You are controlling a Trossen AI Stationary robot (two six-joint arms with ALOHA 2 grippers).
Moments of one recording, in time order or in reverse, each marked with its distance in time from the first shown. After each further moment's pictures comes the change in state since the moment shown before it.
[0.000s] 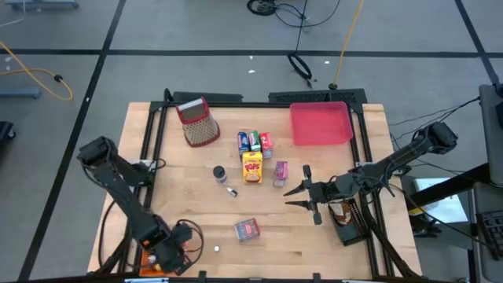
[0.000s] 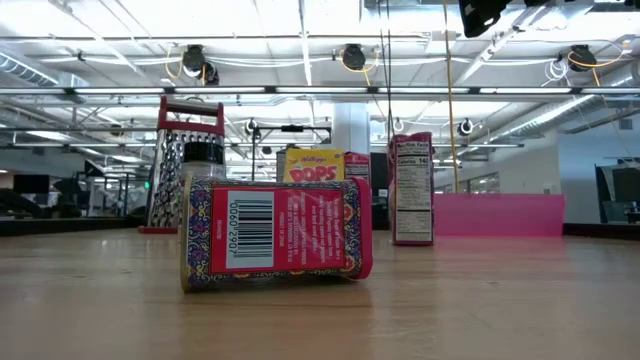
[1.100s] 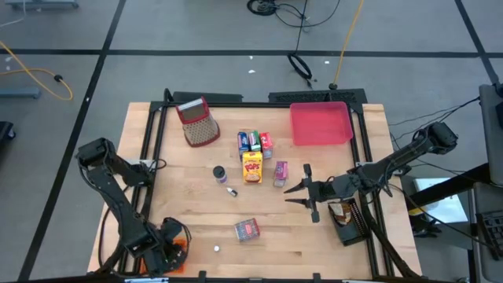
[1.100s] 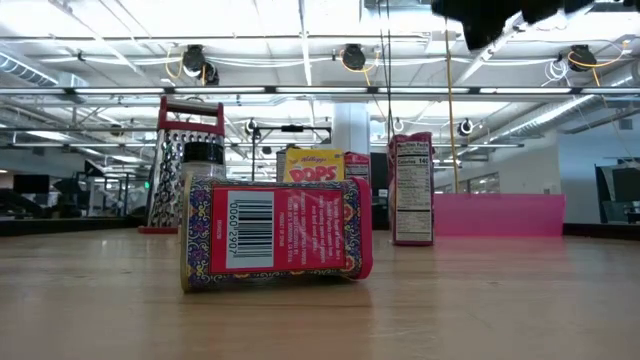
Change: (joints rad) left arm -0.104 0.000 0.000 -0.162 -0.163 -0.276; right arm -0.011 0.000 0.000 -0.088 0.043 0.022
